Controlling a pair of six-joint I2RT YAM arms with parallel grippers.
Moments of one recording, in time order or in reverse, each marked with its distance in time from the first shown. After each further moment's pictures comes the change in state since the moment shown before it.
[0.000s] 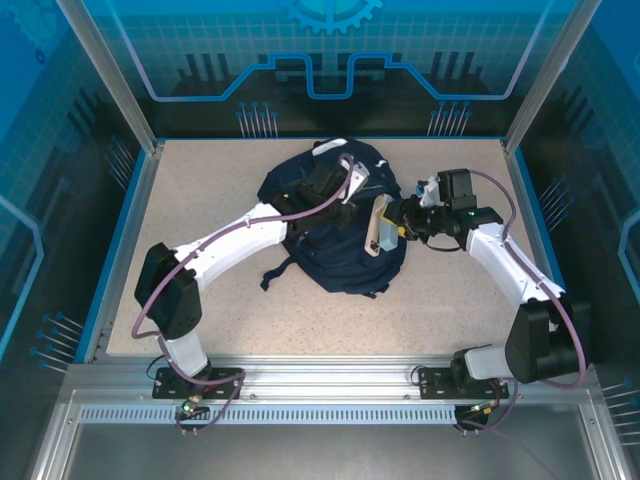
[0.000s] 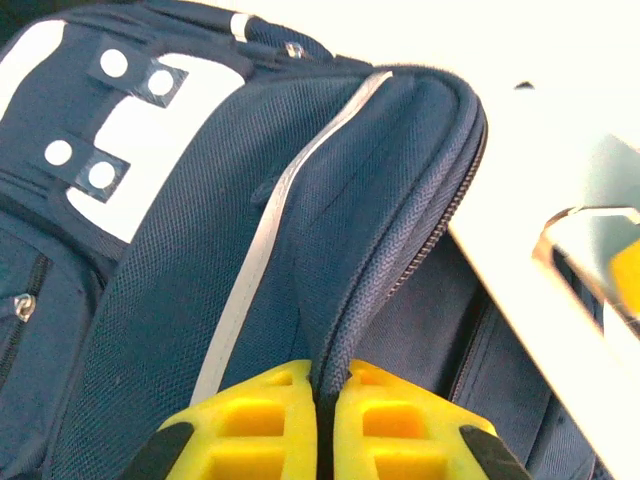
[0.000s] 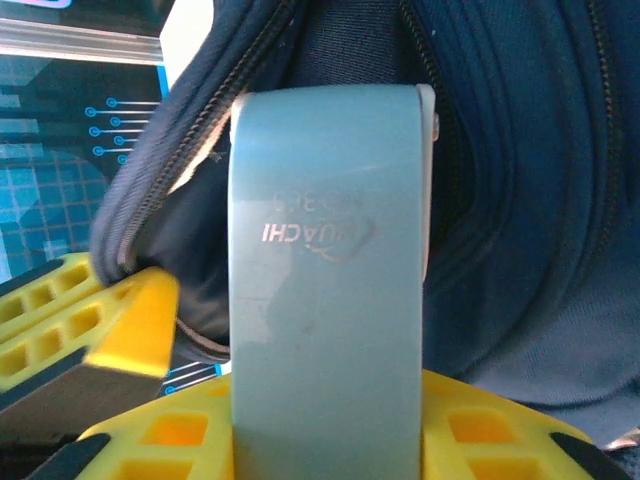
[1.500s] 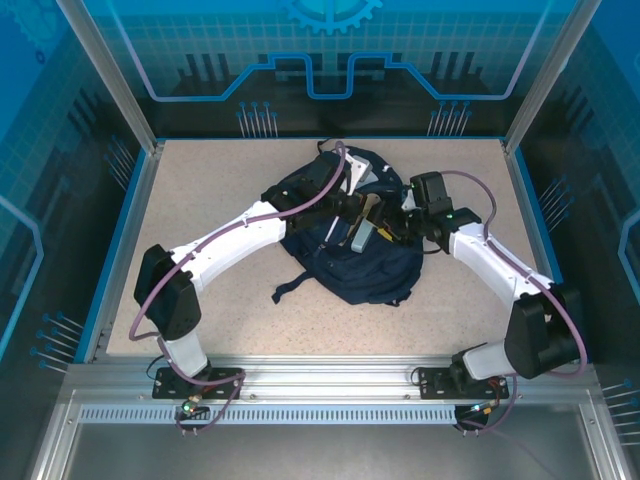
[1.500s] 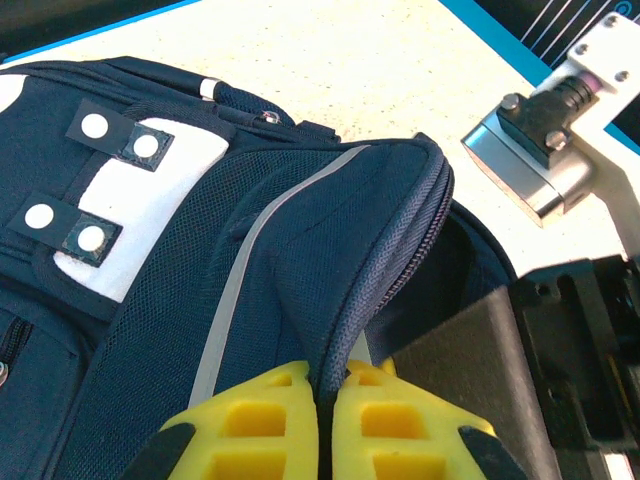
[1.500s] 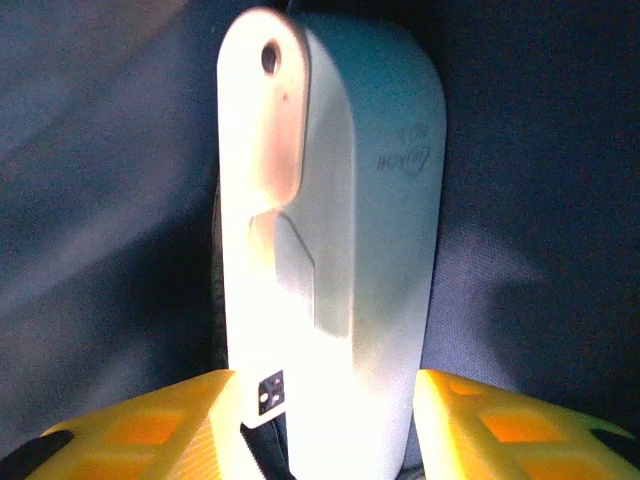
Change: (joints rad) left arm -0.007 0.005 0.057 0.033 0.116 -0.166; right arm 0.159 0.026 0.003 0.016 0.261 0.072
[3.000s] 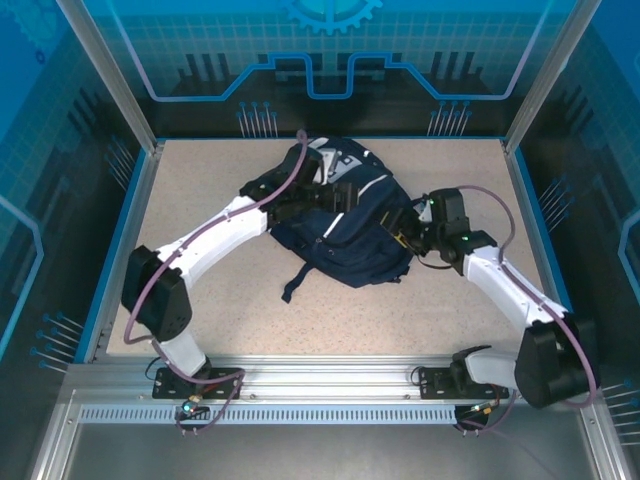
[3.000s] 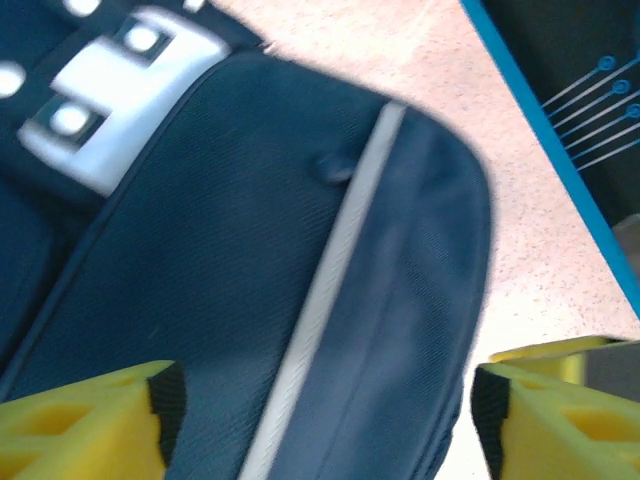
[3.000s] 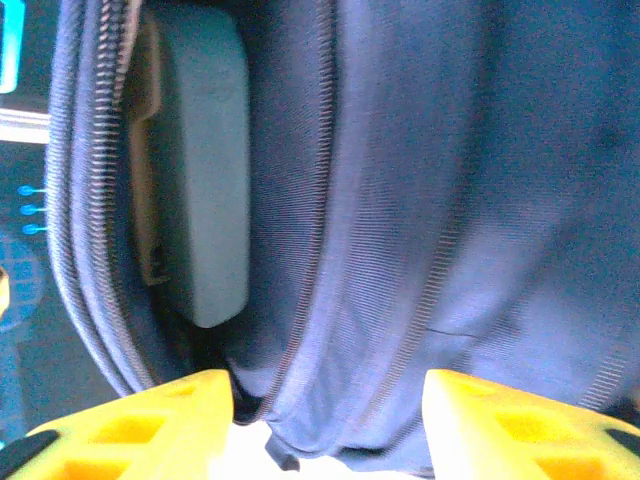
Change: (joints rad) left arm 0.142 -0.075 -0.132 0.019 0.119 -0.232; right arm -0.086 -0.173 -0.200 0.105 0.055 -0.004
